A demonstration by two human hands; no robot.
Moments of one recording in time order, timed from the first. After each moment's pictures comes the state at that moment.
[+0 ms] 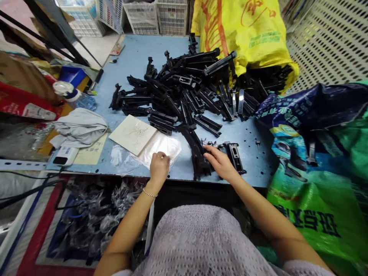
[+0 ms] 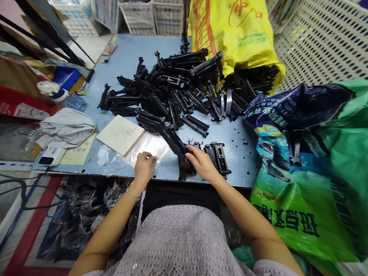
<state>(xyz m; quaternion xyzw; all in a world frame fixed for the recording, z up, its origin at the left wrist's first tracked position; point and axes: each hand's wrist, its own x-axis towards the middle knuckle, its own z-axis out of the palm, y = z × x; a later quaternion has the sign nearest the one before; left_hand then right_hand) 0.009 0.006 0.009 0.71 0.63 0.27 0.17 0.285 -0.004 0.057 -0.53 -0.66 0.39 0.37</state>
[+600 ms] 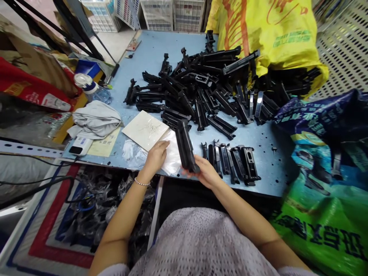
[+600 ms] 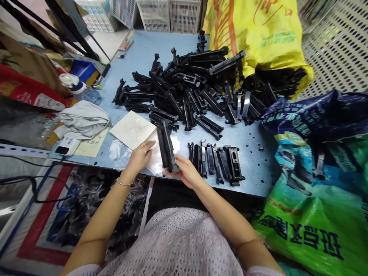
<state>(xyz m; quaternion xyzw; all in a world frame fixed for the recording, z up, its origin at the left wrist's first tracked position) -0.056 0.035 0.027 0.74 0.55 0.30 0.24 0.176 -0.016 0.040 -0.36 -0.26 0.81 0.38</state>
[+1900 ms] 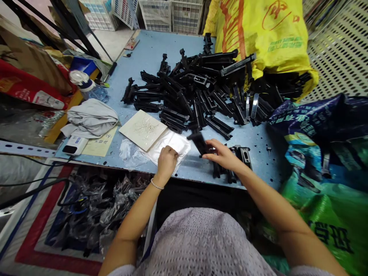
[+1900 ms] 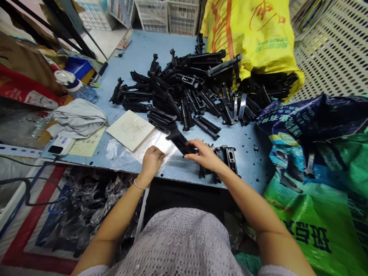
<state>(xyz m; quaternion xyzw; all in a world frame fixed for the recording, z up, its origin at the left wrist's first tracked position) 0.009 0.016 0.010 0.68 0.63 0.30 0.24 0.263 0.041 0.071 -0.45 -0.73 0.44 0.27</state>
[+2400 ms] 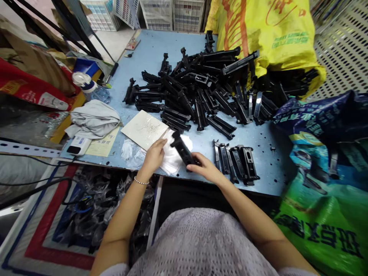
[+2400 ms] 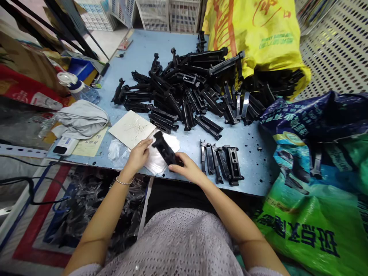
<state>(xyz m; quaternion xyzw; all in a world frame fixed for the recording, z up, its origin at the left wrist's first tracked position) -0.055 0.034 0.032 0.73 0.58 0.28 0.21 0.195 0.000 0.038 -0.47 -0.61 0.56 0.31</state>
